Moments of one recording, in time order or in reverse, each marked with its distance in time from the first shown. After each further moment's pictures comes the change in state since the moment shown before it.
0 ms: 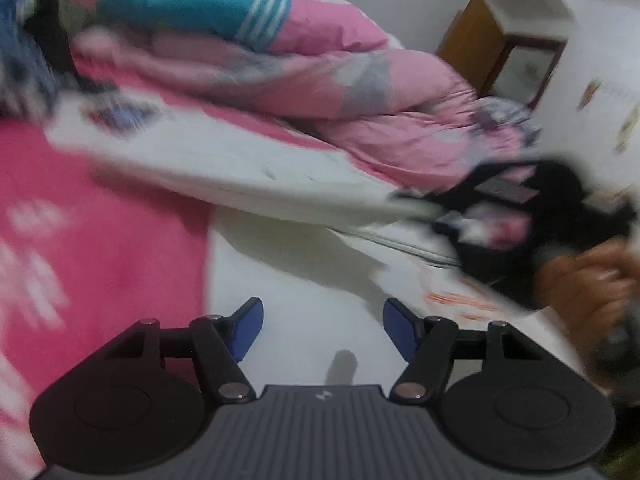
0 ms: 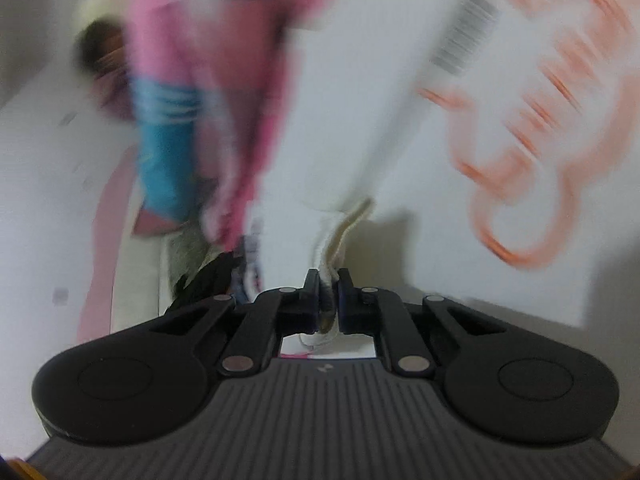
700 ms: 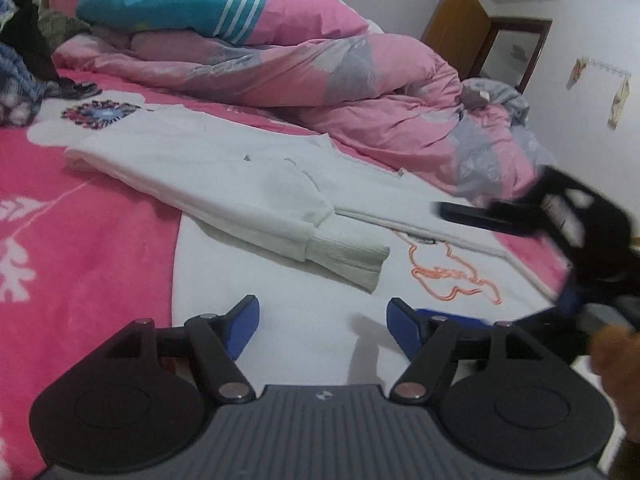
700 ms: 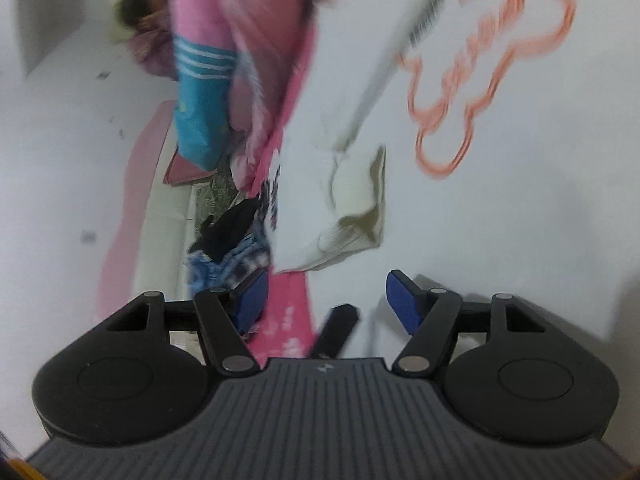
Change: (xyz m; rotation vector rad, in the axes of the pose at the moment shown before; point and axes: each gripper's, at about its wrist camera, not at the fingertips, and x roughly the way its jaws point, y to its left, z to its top) left arm 0.003 -0.008 -0.027 -0.013 0.025 -0.114; right arm -0.051 -0.050 -0.020 0.107 0.170 0.073
